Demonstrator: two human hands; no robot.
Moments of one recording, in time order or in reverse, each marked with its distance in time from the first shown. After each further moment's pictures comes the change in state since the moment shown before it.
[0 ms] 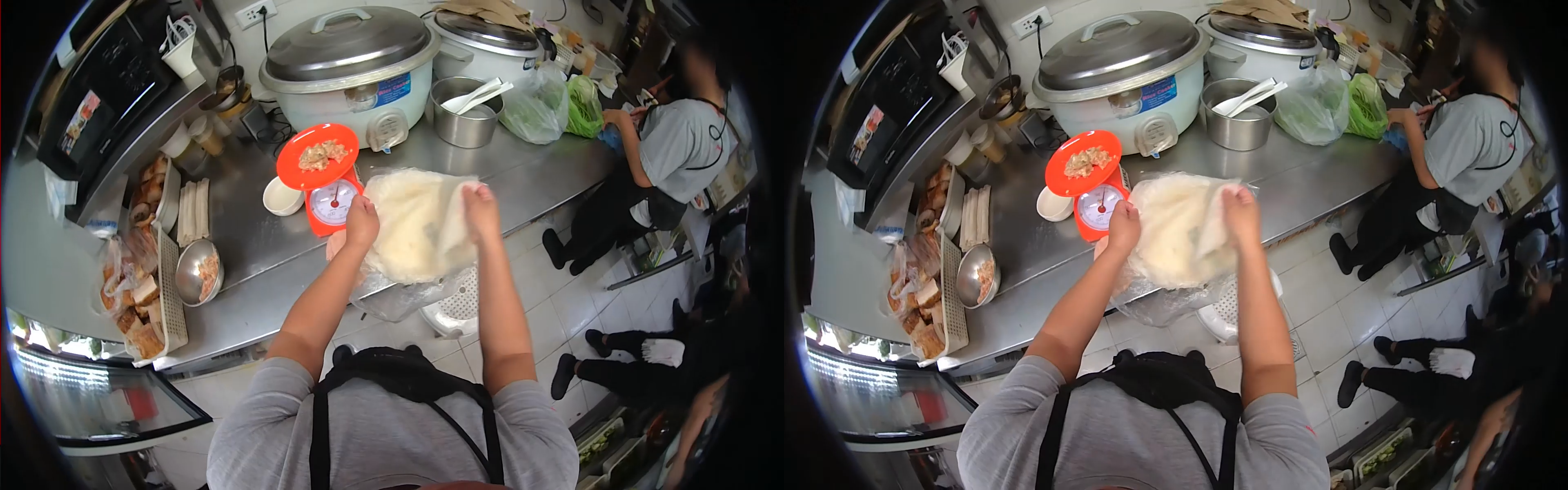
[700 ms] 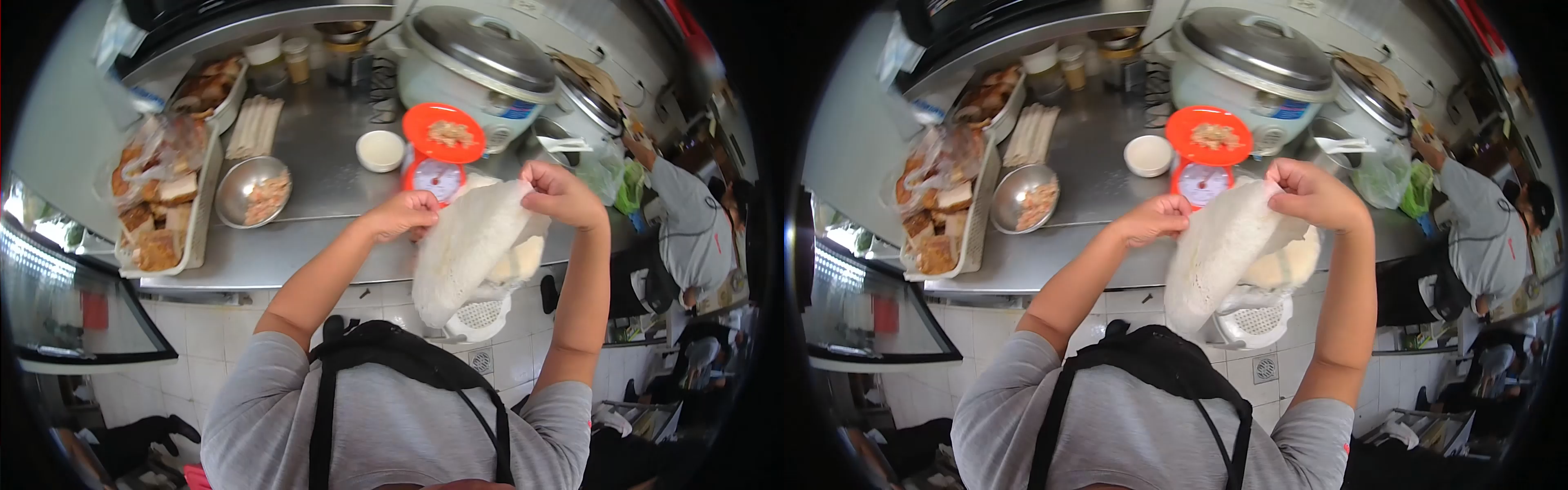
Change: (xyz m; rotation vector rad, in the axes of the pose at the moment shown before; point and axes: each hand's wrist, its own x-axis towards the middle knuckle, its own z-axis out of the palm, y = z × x) left_hand -0.028 0.017 -0.196 -0.933 -0.844 -0.295; right_hand -0.090 -0.187 0.152 -0.675 -1.122 -0.037
